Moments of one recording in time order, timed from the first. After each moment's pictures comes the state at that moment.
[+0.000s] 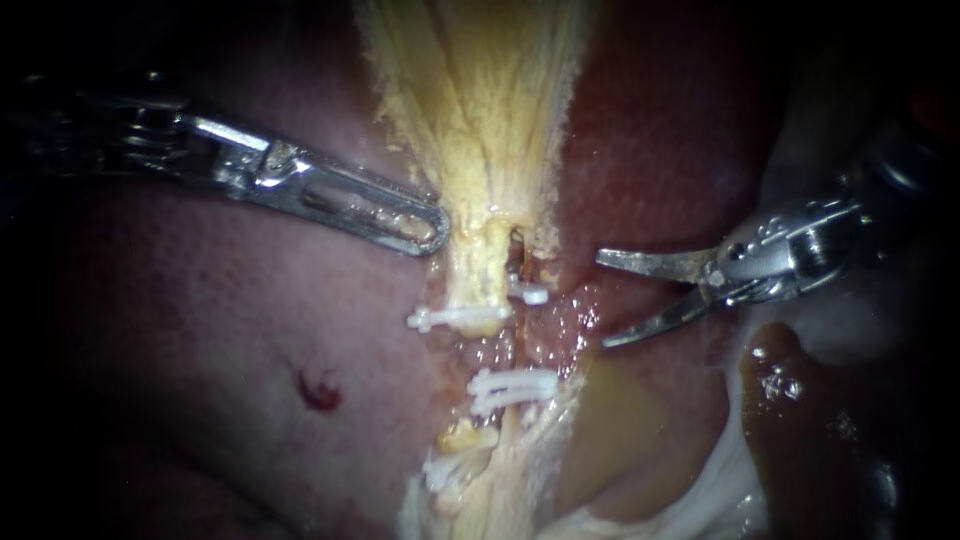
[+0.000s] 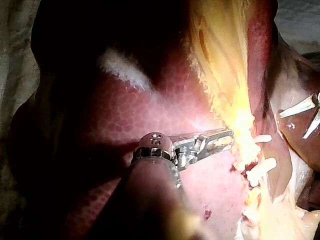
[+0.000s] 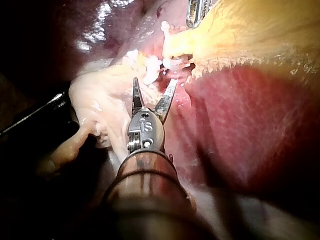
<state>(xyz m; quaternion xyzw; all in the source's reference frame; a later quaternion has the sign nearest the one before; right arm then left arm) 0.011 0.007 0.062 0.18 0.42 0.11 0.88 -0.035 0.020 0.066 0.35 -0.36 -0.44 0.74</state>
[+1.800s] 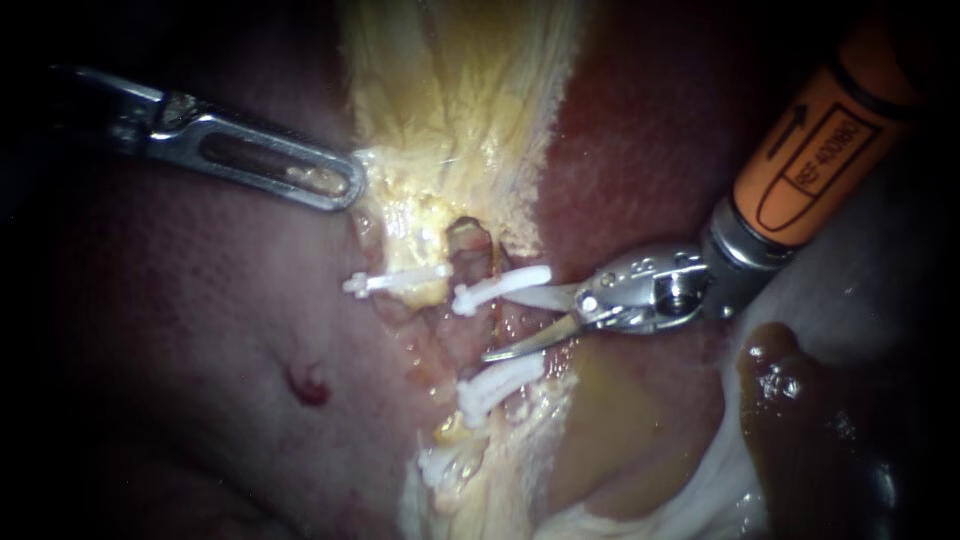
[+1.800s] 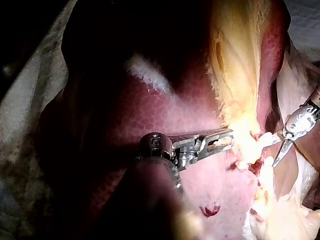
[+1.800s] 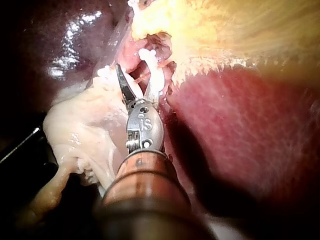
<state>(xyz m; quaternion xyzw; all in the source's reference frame) 0.019 0.003 0.073 0.34 0.48 0.11 0.81 -0.029 0.023 0.060 0.33 -0.37 -0.46 0.74</state>
